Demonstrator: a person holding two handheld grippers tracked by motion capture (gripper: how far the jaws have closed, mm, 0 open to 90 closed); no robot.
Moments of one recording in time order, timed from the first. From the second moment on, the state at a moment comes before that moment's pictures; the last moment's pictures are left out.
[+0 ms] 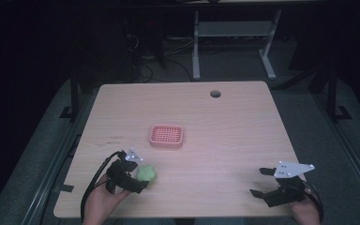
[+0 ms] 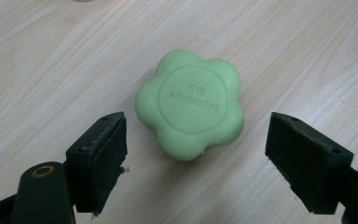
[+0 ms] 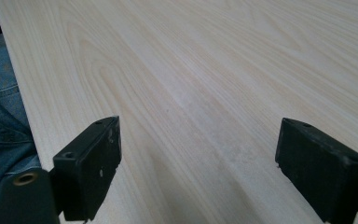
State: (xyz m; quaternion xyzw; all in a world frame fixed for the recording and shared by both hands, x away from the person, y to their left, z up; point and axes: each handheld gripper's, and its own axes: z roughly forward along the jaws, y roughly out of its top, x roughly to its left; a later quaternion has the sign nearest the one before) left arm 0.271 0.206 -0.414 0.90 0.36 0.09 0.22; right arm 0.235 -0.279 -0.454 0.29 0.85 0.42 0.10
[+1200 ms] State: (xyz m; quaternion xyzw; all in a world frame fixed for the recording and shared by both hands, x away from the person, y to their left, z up) left arm 0.302 0.179 -0.436 0.90 0.40 0.05 0.14; right arm 0.235 -0.278 -0.453 0.29 0.86 0.42 0.10
